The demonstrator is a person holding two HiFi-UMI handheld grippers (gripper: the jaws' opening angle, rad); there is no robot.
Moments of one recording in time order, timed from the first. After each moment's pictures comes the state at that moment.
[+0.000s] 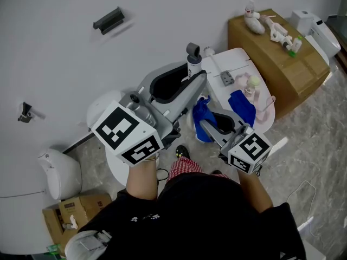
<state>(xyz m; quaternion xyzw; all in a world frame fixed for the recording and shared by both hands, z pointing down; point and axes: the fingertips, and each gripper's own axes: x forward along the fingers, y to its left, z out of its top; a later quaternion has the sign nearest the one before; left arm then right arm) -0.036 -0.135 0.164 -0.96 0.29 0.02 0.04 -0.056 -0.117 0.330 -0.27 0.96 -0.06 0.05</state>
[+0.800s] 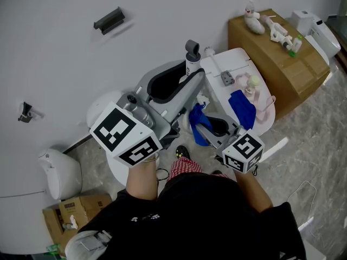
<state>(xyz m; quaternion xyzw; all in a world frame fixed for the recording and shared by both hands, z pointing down) -0.038 -0.132 0.158 -0.95 0.30 0.03 0.04 -0.069 -0.114 0.360 -0.26 0.96 -0.09 0.03</state>
